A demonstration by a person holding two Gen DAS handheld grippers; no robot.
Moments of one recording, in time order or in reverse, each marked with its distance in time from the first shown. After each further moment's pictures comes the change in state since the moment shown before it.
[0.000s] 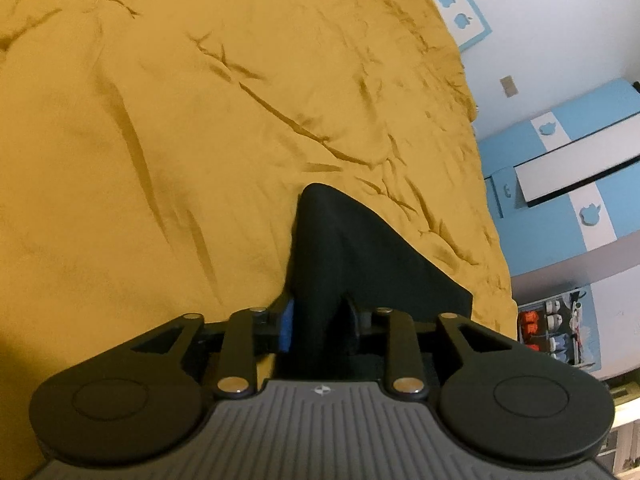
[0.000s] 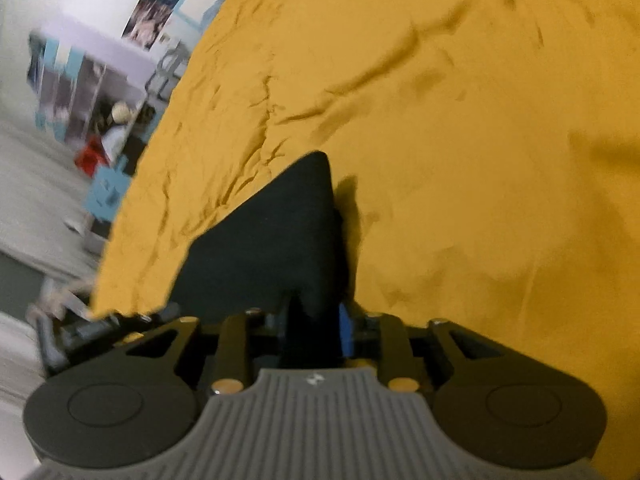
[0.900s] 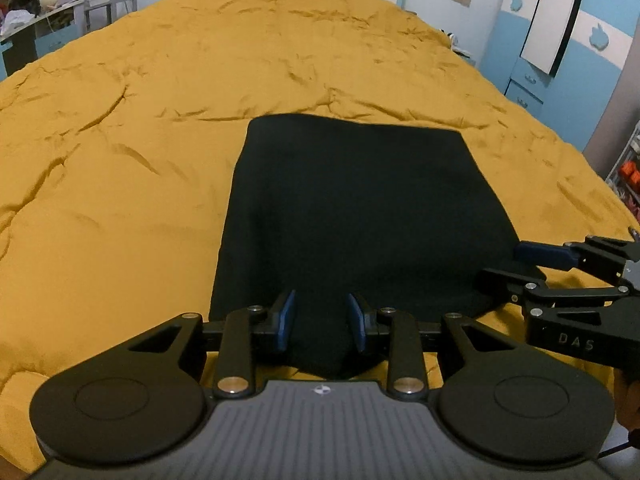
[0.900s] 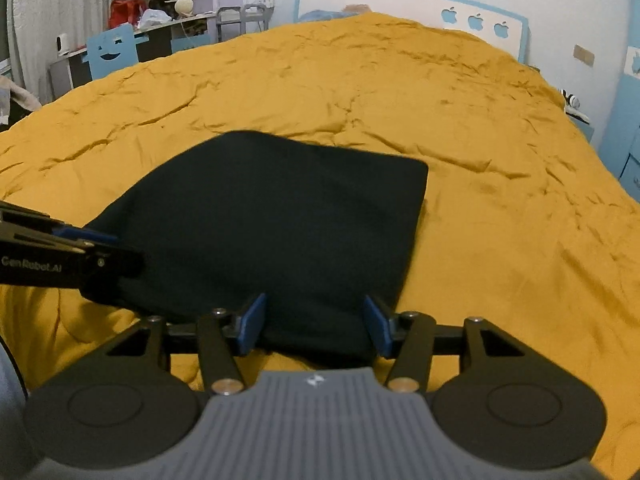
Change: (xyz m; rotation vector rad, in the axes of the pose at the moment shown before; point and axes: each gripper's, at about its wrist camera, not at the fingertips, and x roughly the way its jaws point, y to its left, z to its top) left arm -0.042 -0.087 -0.166 0.587 -0.139 0.369; right arm -0.023 0.082 -0.140 -0.678 -0.161 -0.308
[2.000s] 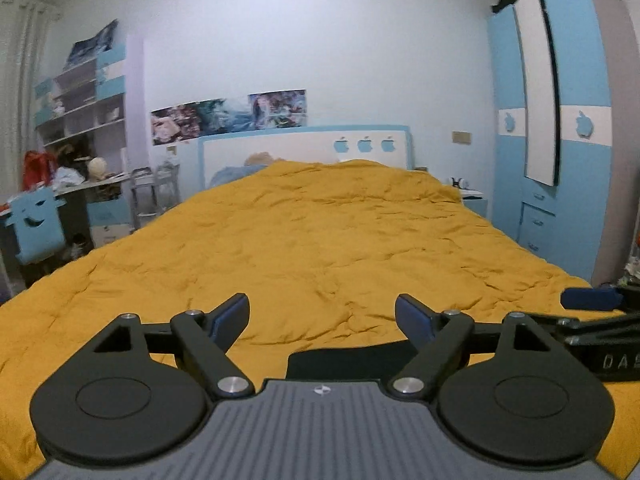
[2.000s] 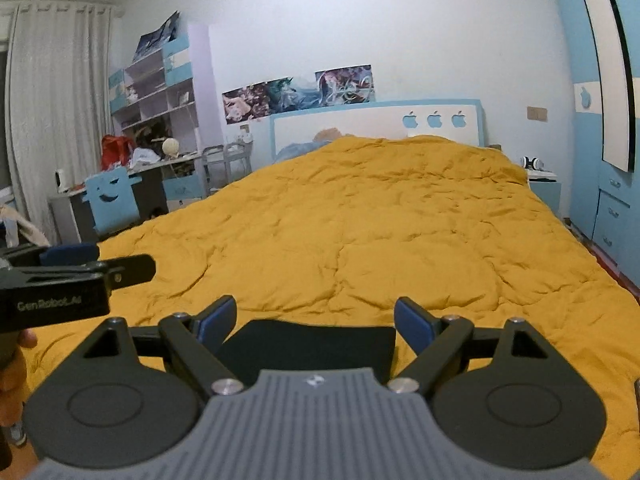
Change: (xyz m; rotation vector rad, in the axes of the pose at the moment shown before) left arm -0.150 -0.063 0.048 0.099 -0.520 0.171; right arm -0.168 -0.005 0.058 0.179 -0.360 -0.007
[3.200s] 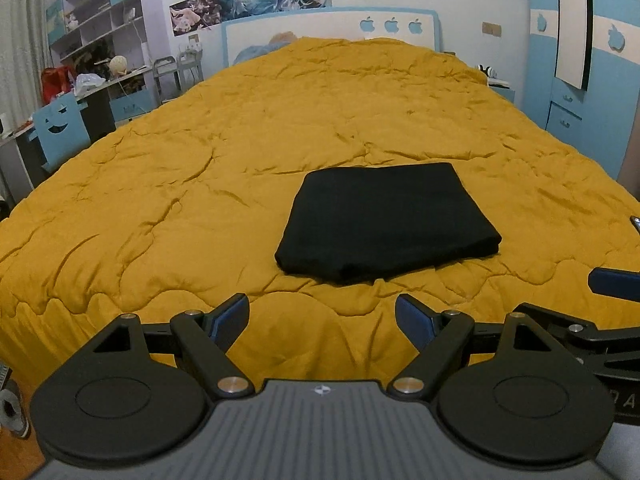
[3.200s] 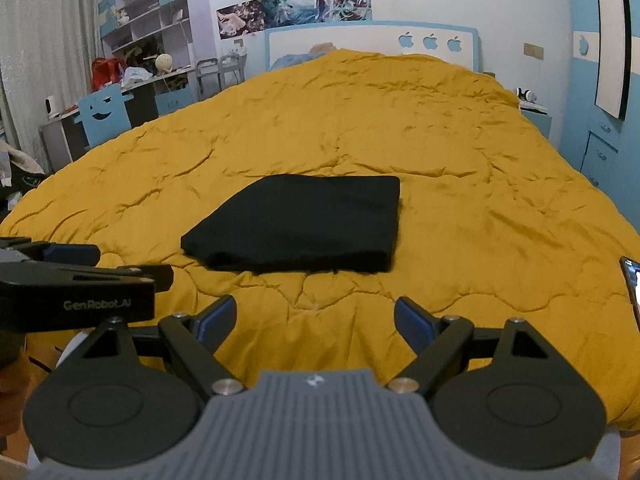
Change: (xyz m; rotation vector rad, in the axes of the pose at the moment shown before) left arm -0.038 -0.012 -0.094 -0.002 0.368 0.085; right arm -0.056 0.032 -0.104 -0.026 0.257 -0.035
